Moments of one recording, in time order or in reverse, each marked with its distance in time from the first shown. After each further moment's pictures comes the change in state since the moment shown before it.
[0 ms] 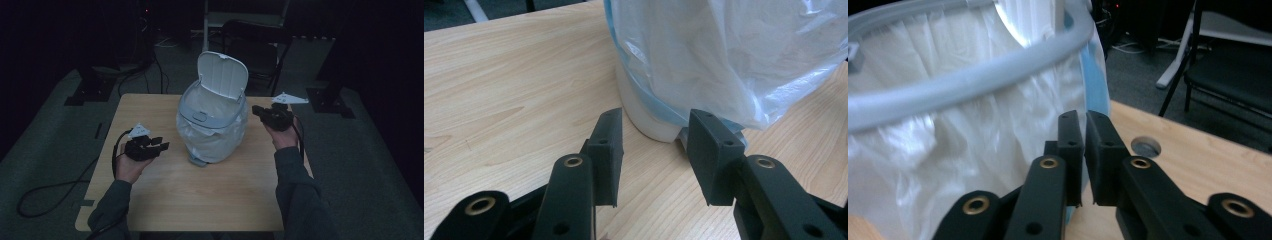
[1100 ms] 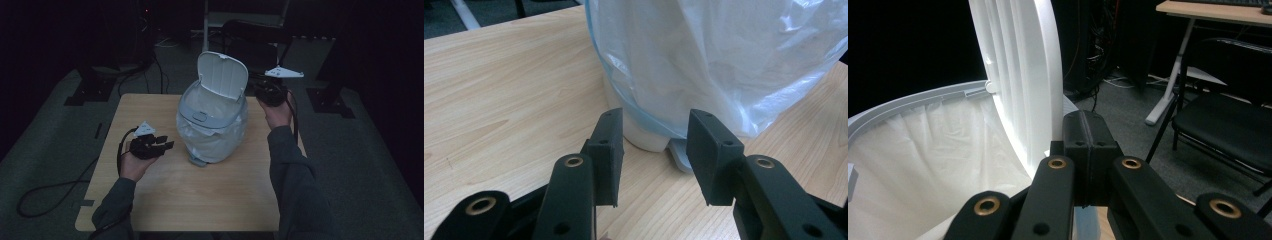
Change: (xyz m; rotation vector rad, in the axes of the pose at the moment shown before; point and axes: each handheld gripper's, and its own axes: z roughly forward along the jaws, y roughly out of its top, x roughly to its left) left arm -0.008 0.011 0.009 0.002 -0.022 0.024; right arm 0.002 0.067 0.017 -0.088 -0.022 -0.044
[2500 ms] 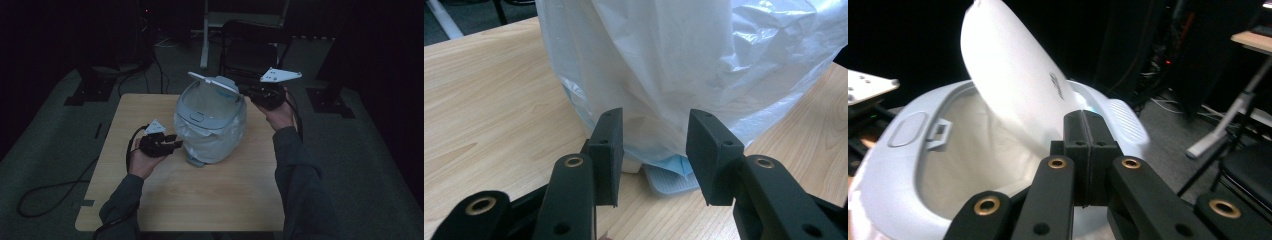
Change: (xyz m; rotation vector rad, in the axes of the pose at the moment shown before) left arm -0.015 0.013 0.018 0.012 -0.037 0.043; right arm 0.019 0.008 -0.012 -0.009 0.232 -0.203
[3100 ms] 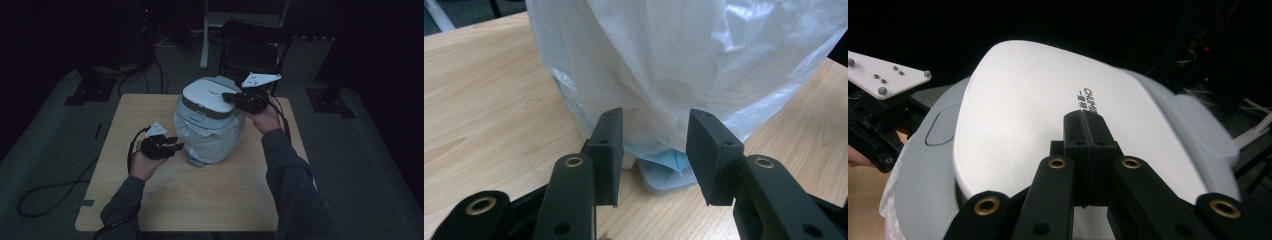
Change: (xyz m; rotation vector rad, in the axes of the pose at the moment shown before) left arm -0.004 -0.007 0.005 0.007 -0.011 -0.008; right arm 0.024 0.000 0.032 0.067 0.095 -0.009
